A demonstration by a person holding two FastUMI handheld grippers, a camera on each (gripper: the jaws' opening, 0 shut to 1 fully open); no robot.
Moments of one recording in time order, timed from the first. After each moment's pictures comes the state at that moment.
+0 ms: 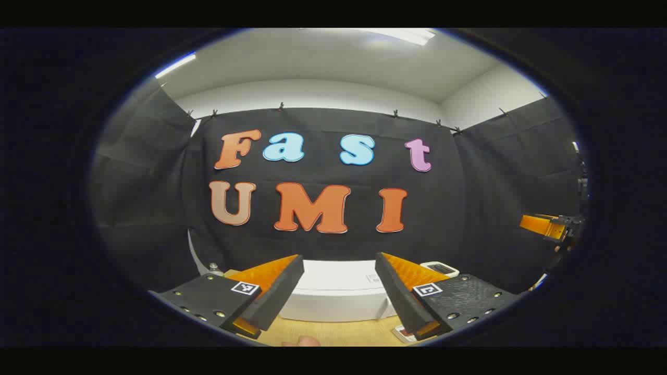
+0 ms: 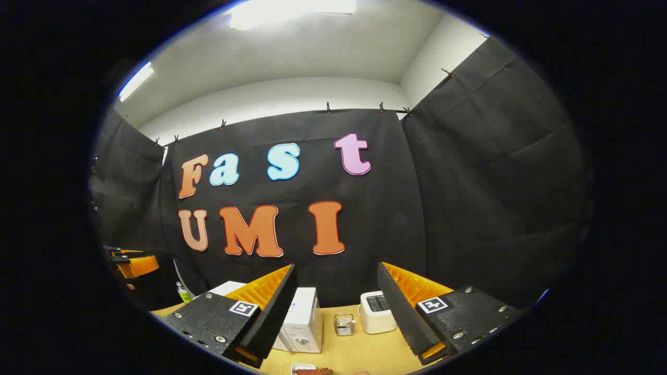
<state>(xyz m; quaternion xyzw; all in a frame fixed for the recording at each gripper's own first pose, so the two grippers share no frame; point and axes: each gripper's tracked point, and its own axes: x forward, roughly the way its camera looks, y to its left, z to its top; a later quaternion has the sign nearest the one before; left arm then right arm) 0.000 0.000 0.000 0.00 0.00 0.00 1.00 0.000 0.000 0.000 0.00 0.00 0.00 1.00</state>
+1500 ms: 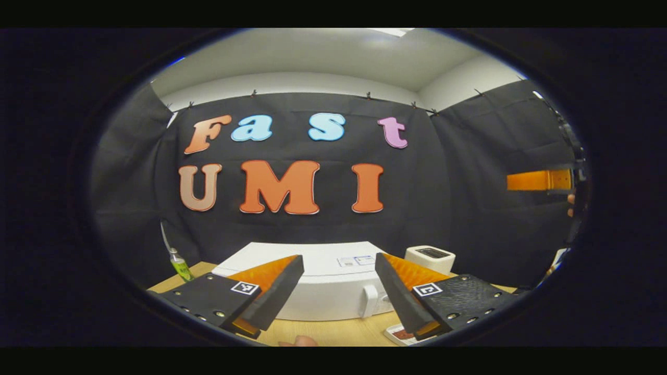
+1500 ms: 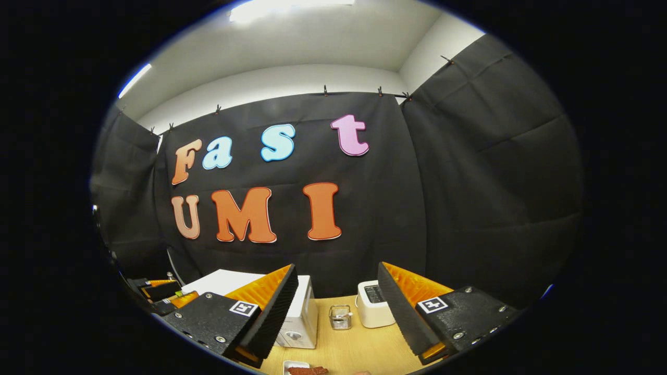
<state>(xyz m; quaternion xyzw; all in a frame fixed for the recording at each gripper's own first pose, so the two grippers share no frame) 0.058 -0.088 -0.154 0.05 0.02 -0.05 1.00 0.029 -0.014 -0.055 -0.01 0.03 -0.01 1.00</state>
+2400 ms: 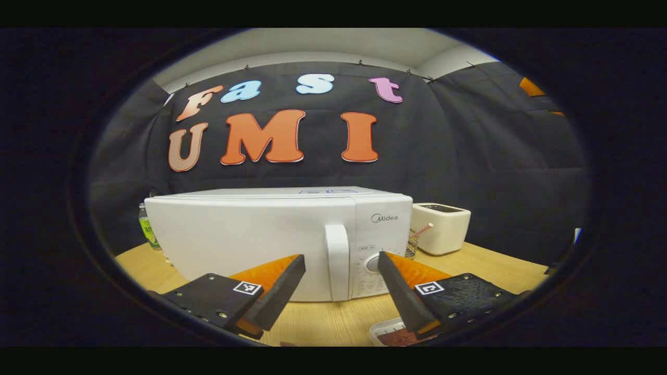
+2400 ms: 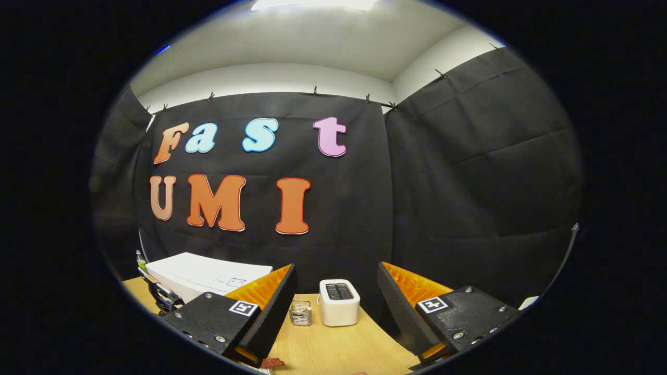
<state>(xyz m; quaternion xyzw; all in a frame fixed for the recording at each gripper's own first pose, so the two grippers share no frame) 0.114 -0.146 -0.346 0.04 0.09 -0.03 0.99 0.004 -0.068 -0.075 -0.06 0.01 -0.08 0.99</state>
